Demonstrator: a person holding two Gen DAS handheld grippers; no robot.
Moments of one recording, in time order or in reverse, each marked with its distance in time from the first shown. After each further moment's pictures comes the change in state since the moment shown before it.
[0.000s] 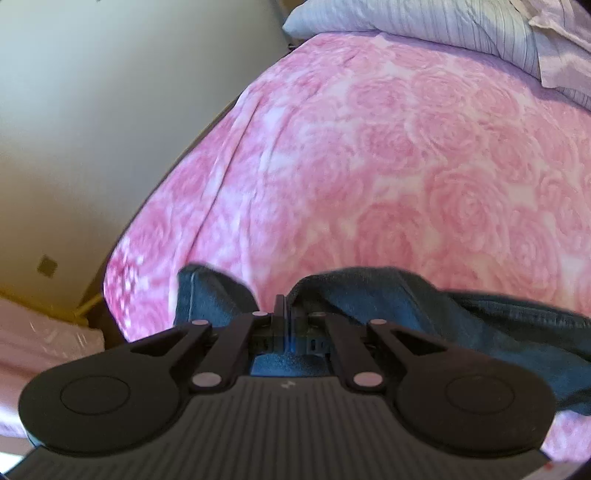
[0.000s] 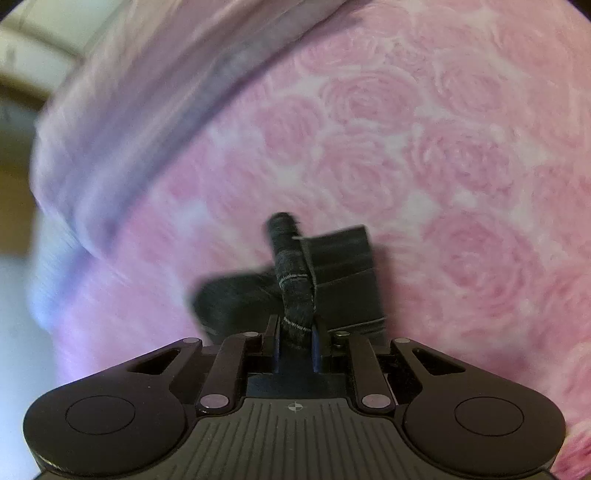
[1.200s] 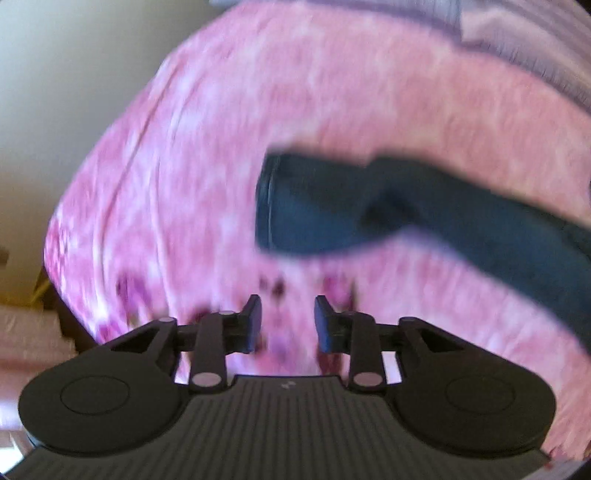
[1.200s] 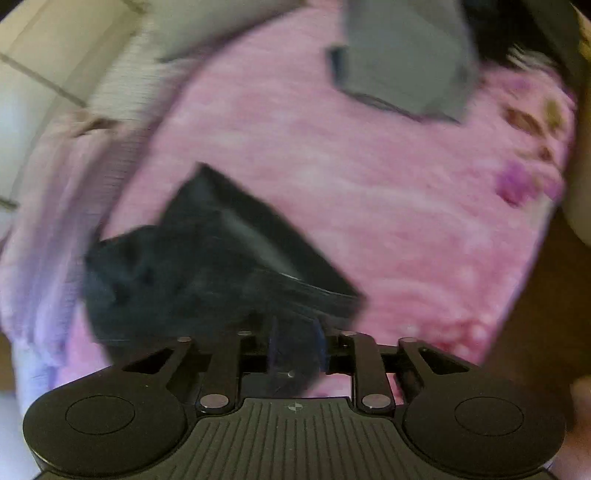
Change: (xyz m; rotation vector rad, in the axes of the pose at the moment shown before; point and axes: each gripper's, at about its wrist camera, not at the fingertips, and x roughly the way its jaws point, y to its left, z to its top) left arm -0.025 -0.060 -0.066 0.043 0.133 -0.180; right arm -0.195 -0.289 -0.125 0.335 -0.249 -0.180
